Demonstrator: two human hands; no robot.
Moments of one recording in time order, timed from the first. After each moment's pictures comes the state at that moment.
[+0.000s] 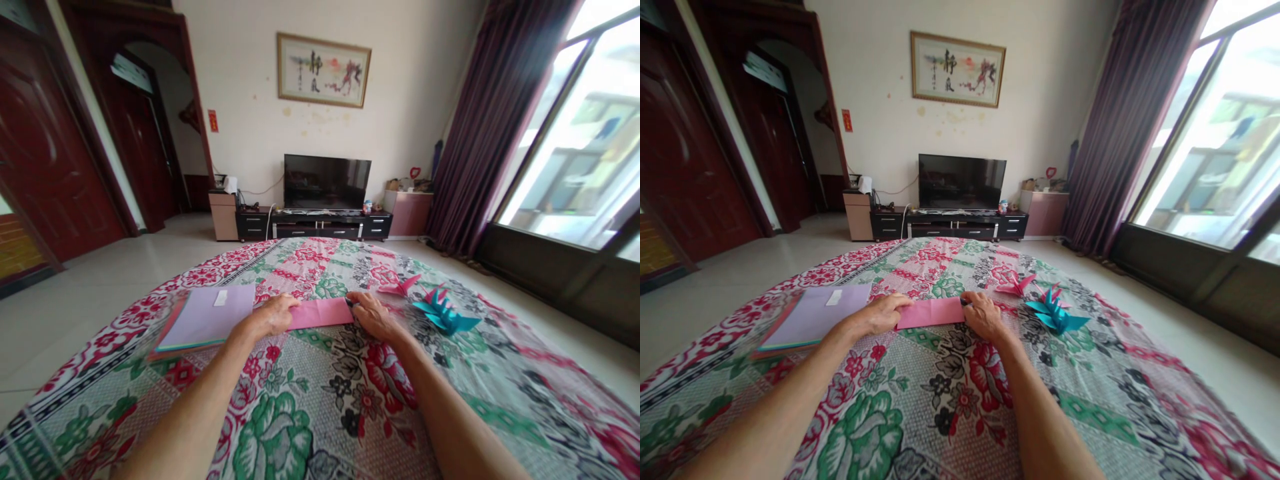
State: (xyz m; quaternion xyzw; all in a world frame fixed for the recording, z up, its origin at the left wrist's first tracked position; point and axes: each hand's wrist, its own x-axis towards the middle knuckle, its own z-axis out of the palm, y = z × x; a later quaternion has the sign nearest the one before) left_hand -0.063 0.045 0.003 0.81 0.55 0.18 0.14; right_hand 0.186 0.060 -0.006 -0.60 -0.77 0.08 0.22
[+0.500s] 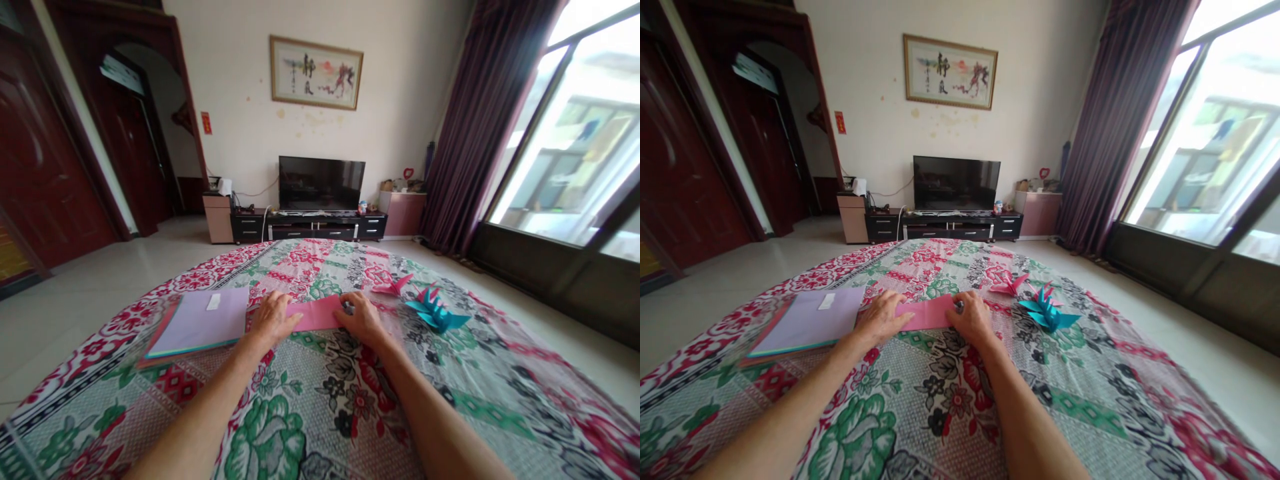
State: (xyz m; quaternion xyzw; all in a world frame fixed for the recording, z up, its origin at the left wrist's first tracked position) left_hand -0.047 0.042 -0.016 0.75 0.63 0.22 -0.03; right_hand 0.173 0.055 -0.014 -0.57 -0.75 0.09 0.34
